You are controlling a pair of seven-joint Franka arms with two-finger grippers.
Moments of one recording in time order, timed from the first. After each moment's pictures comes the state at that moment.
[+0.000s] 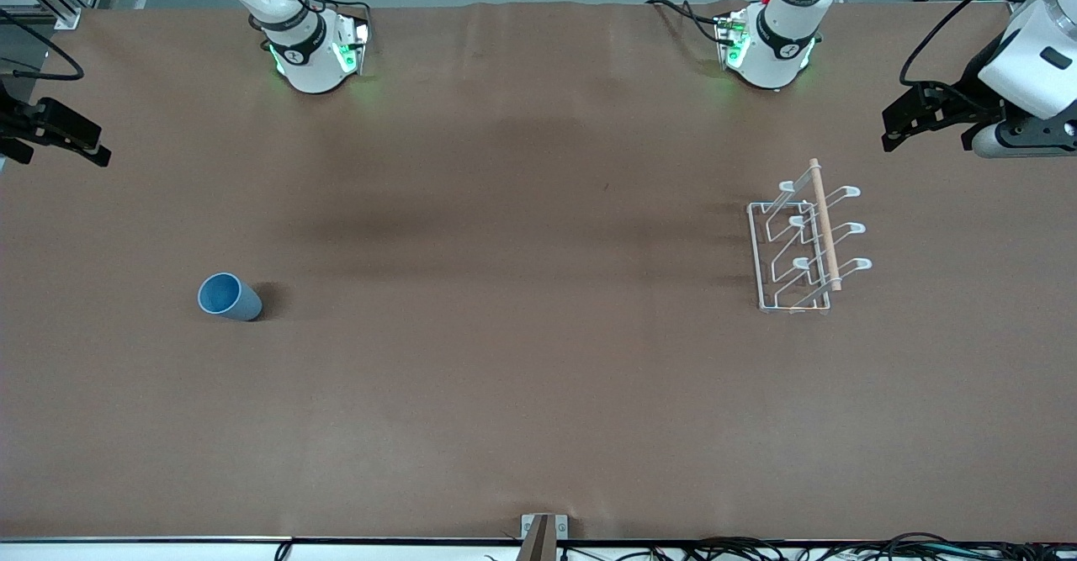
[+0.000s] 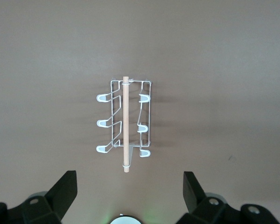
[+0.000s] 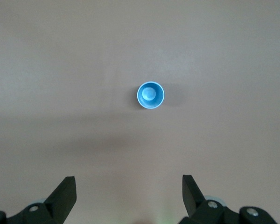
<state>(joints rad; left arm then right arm) 0.07 -0.05 -0.20 -1.55 0.00 1.47 -0.13 -0.04 -0.03 -0.01 -1.52 0.00 1.45 0.00</state>
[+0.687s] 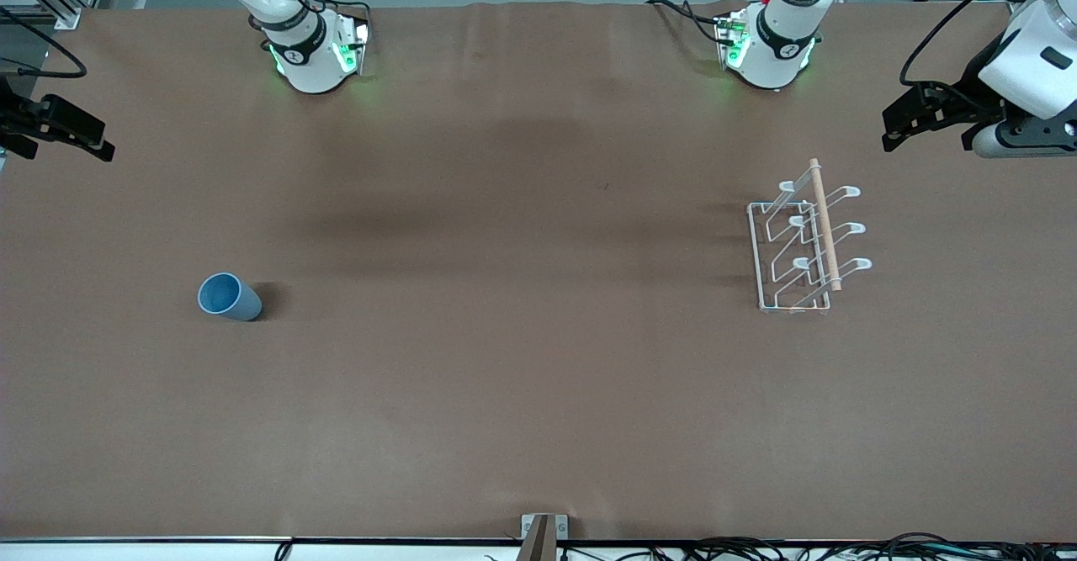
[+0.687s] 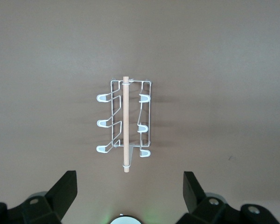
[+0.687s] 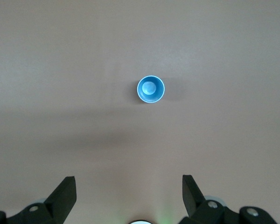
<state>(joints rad) 0.07 -0.05 -0.20 -1.55 0.00 1.47 -0.13 -0.04 -0.03 0.00 -1.52 0.00 1.43 0.00</state>
